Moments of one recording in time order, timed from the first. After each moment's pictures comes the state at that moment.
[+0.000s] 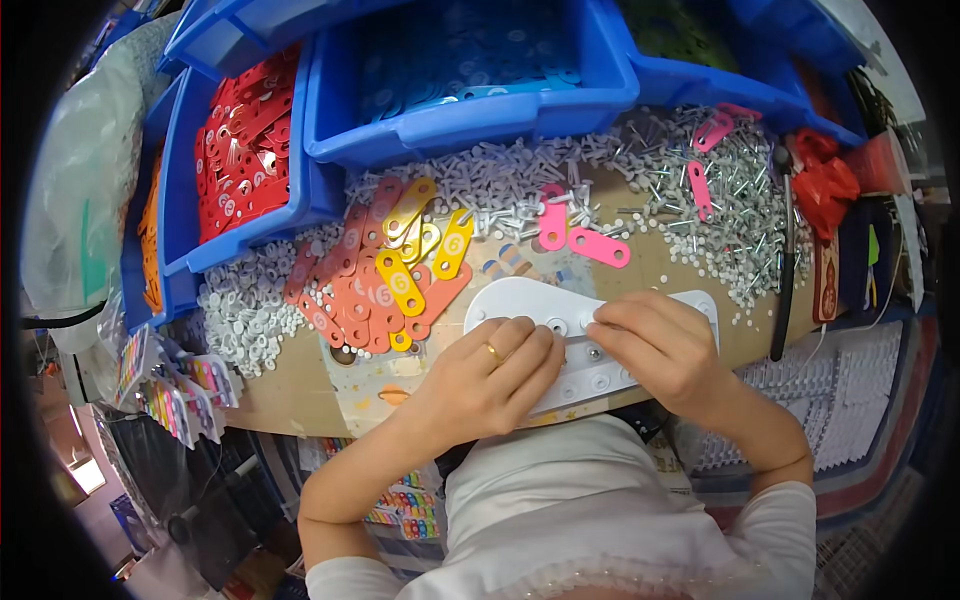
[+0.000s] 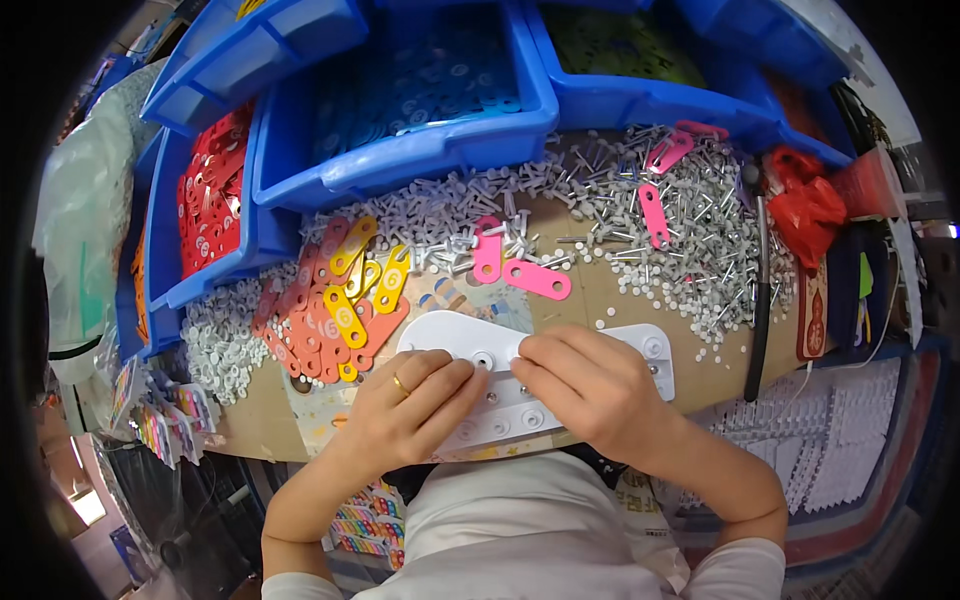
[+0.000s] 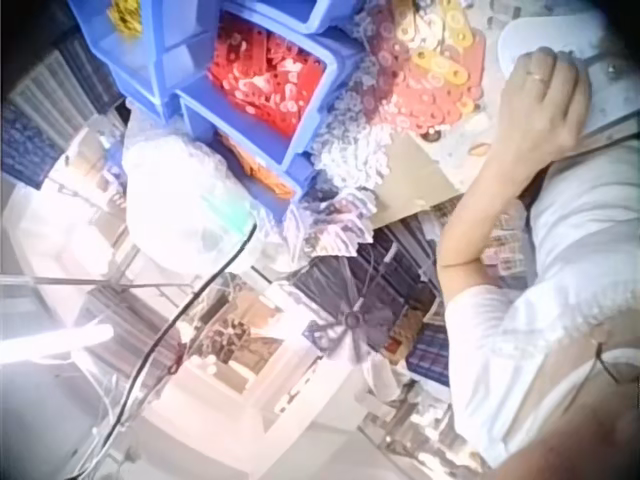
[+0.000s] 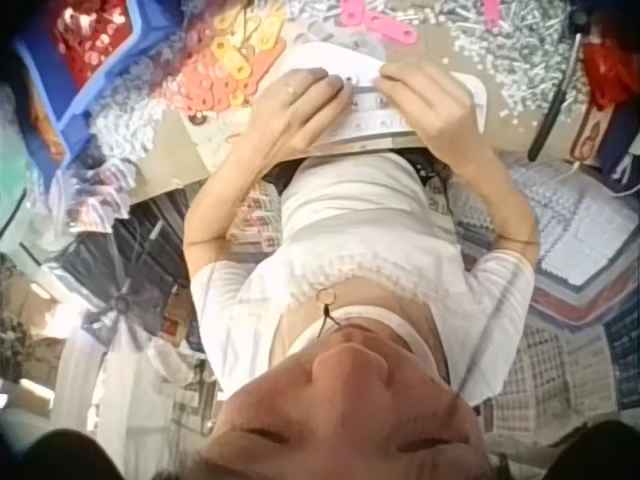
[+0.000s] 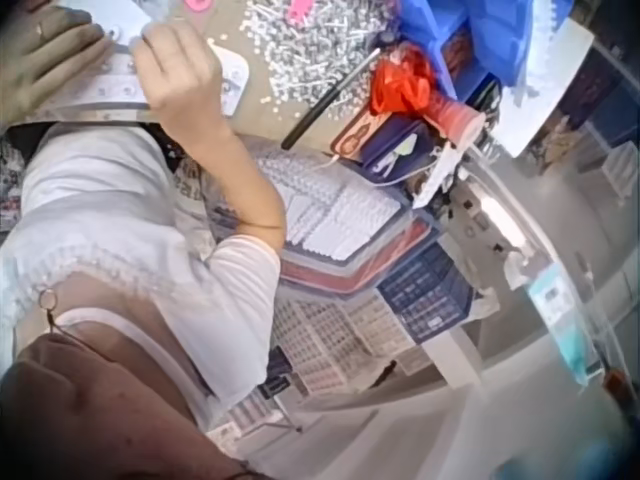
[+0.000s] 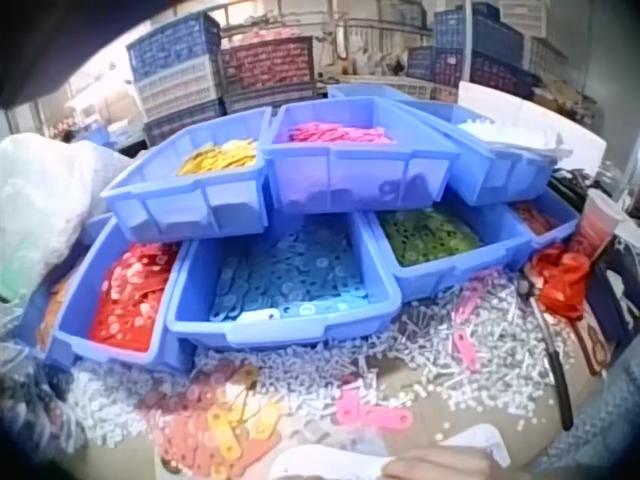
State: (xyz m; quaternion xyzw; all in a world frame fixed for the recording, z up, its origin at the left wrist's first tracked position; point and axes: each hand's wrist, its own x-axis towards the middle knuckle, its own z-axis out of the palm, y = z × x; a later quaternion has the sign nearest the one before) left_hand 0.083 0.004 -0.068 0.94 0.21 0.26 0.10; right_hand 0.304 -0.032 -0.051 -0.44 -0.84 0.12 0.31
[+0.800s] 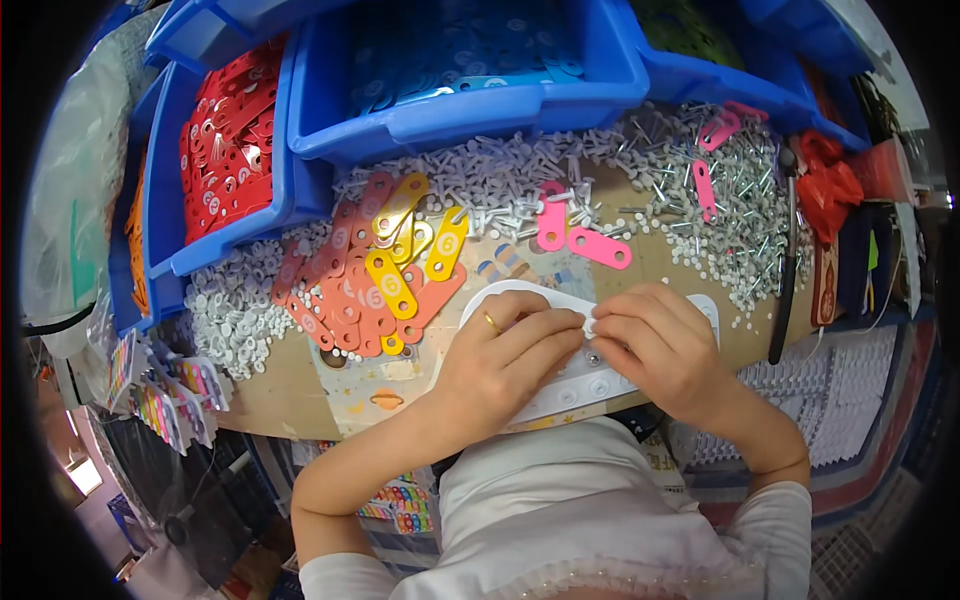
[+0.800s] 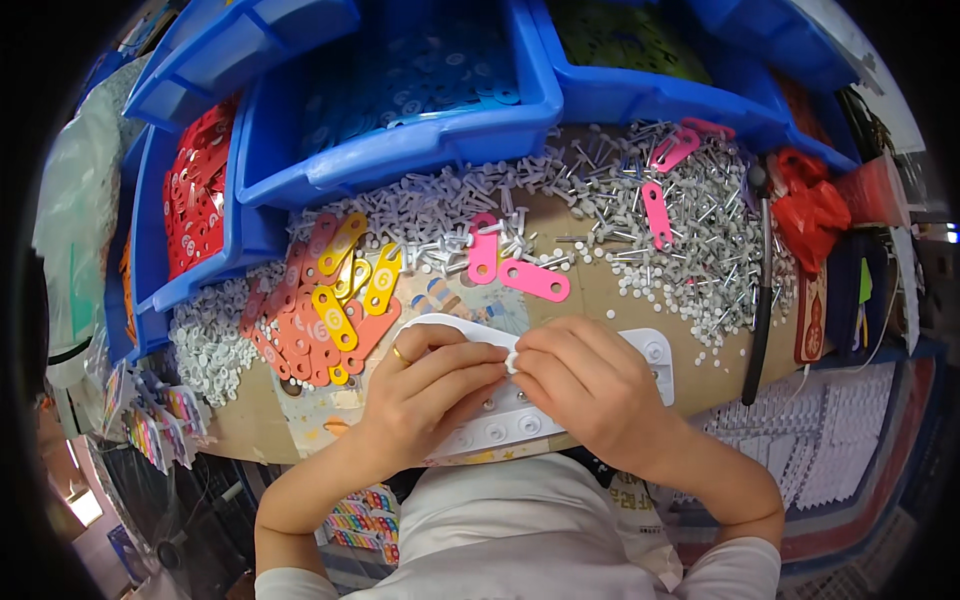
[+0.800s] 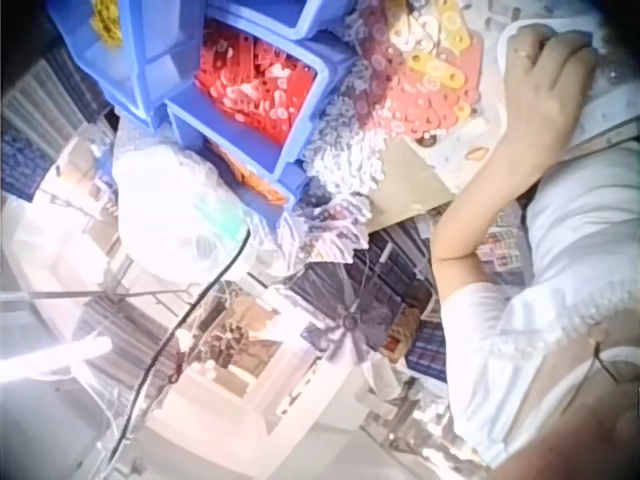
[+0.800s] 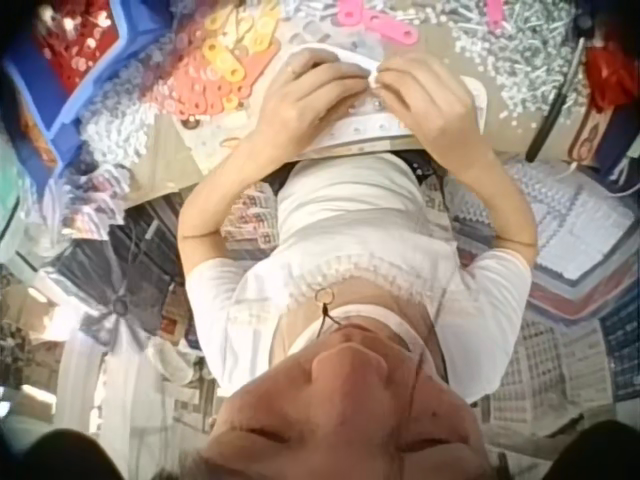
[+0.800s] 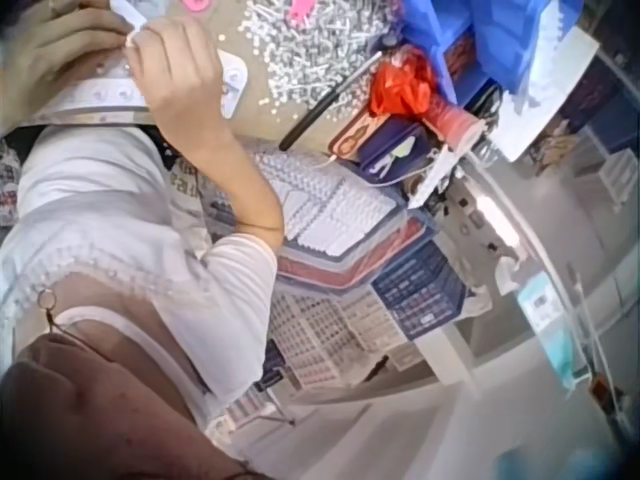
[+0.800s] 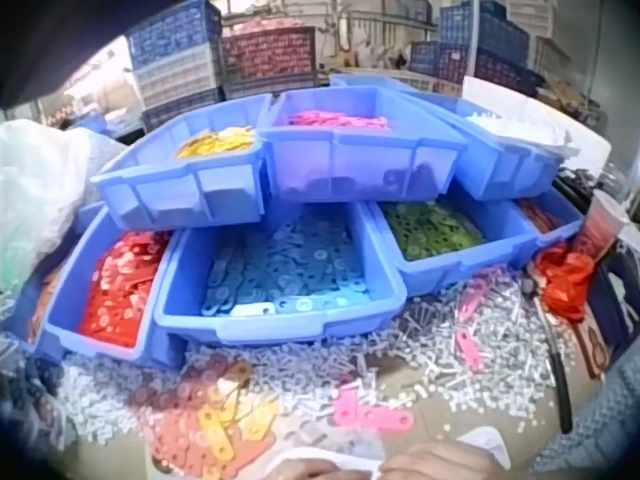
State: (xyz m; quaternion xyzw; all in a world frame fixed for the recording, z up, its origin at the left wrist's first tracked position) left_hand 0.101 0.009 -0.081 0.87 0.27 0.33 0.26; right_hand 0.300 -0.029 -0.052 -0.49 -0.81 0.16 0.29
